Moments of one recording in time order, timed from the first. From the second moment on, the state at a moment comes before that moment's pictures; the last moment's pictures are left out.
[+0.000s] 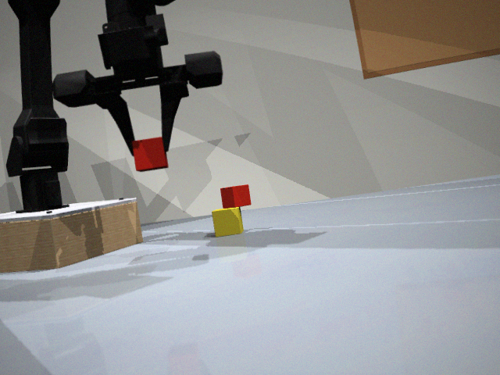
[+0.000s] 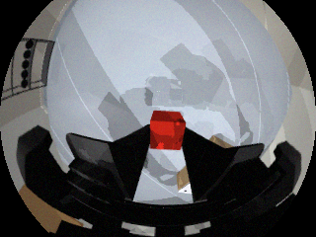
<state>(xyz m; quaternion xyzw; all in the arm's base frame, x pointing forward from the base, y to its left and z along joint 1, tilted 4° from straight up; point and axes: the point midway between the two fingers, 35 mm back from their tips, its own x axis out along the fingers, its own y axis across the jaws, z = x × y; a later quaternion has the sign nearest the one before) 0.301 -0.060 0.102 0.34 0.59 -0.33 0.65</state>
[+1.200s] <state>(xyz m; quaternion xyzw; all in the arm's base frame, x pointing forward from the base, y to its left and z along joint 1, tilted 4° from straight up) 0.288 0.056 0.097 -0.12 0.67 0.11 0.72</state>
